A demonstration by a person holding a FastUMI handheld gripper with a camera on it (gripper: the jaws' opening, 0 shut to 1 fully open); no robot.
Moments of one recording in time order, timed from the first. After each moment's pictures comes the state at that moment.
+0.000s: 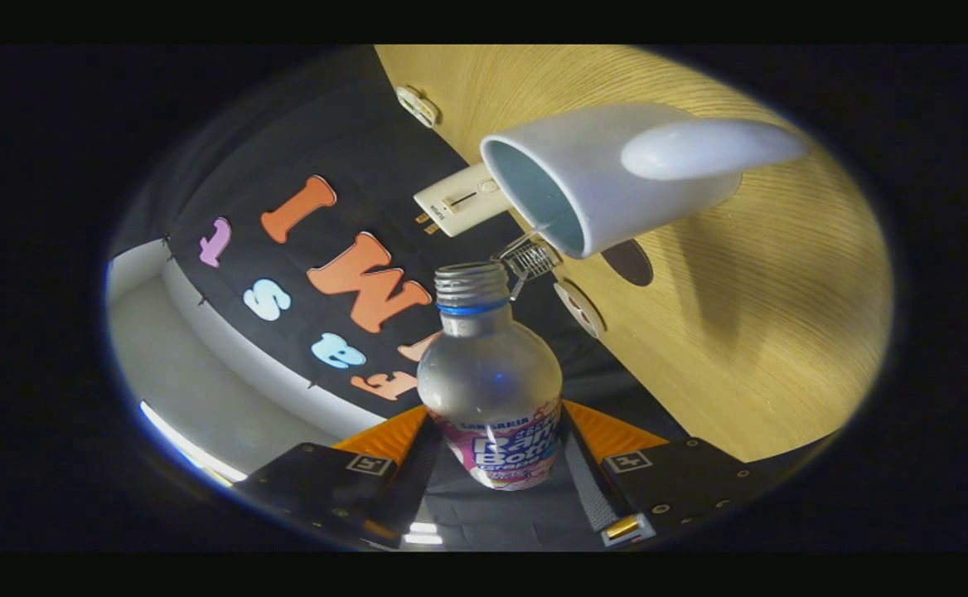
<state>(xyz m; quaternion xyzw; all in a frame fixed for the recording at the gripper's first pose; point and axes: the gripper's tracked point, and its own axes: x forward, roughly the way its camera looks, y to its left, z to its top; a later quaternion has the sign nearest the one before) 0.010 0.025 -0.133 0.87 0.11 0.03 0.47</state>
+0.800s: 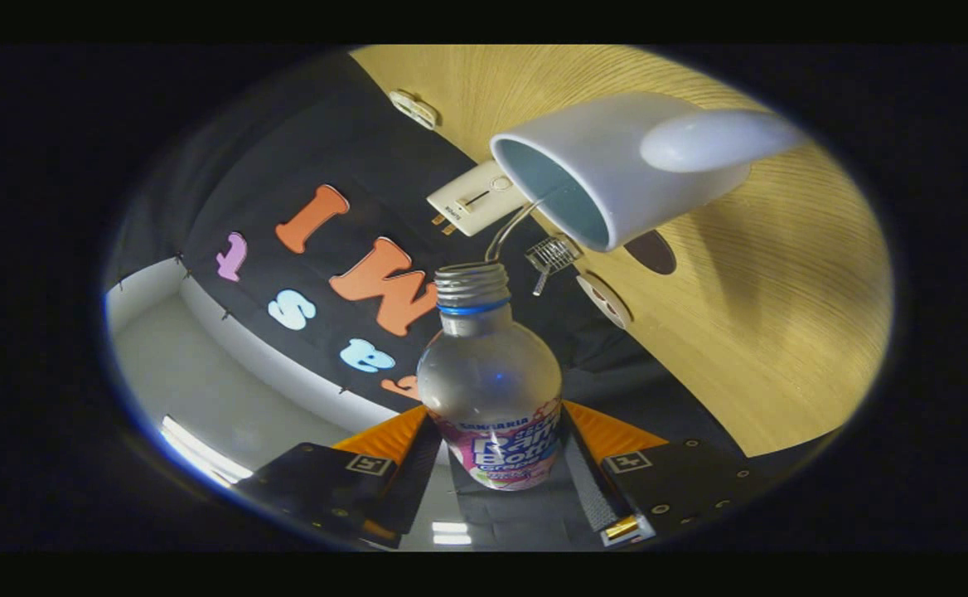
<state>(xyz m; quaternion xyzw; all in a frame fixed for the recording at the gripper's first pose) 0.009 0.011 -0.112 0.90 0.07 0.06 0.44</state>
